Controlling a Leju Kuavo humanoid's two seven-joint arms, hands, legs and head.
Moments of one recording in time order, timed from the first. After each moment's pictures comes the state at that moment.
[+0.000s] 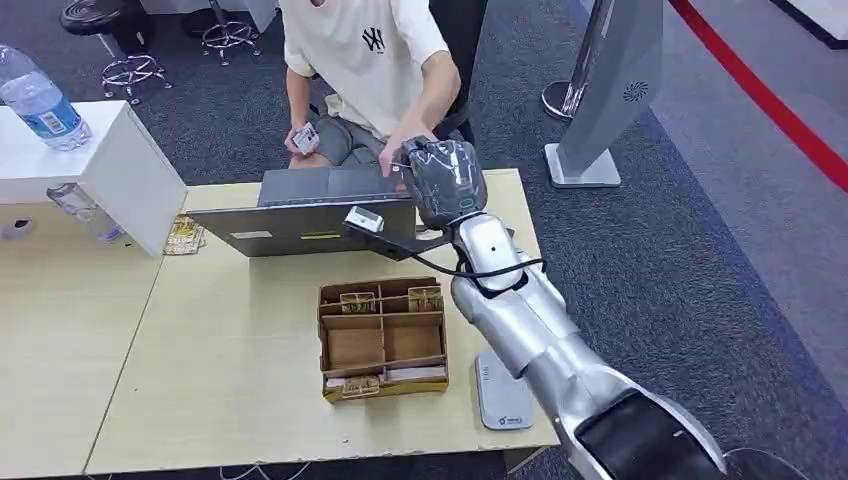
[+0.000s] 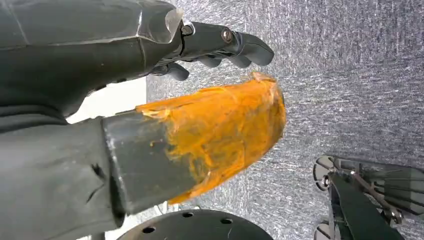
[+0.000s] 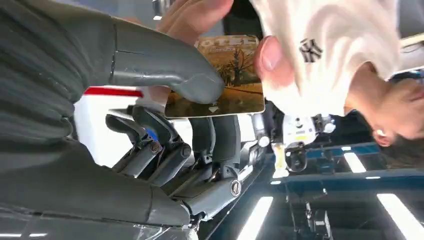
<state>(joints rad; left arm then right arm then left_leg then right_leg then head) -0.08 -0.05 -0.68 -0.17 0.53 0.30 0.22 -0.80 0.18 0.49 -0.79 1.35 -0.69 -0.01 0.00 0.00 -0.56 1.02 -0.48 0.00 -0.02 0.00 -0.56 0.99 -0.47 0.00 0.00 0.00</state>
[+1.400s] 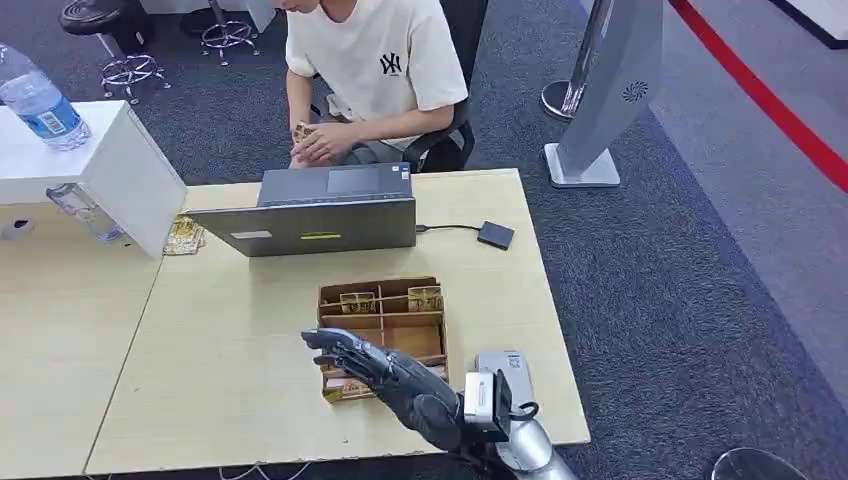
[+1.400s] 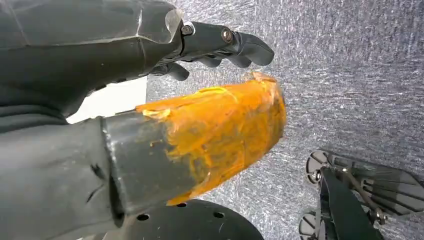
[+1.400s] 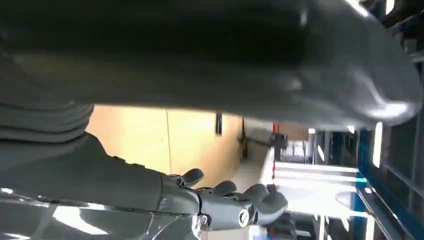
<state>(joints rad) -0.07 -0.06 -0.68 -0.17 0.66 0.35 0.20 -0.10 0.09 0.57 -1.48 -0.15 0.44 -0.49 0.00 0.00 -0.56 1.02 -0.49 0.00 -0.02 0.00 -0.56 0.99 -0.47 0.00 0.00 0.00</state>
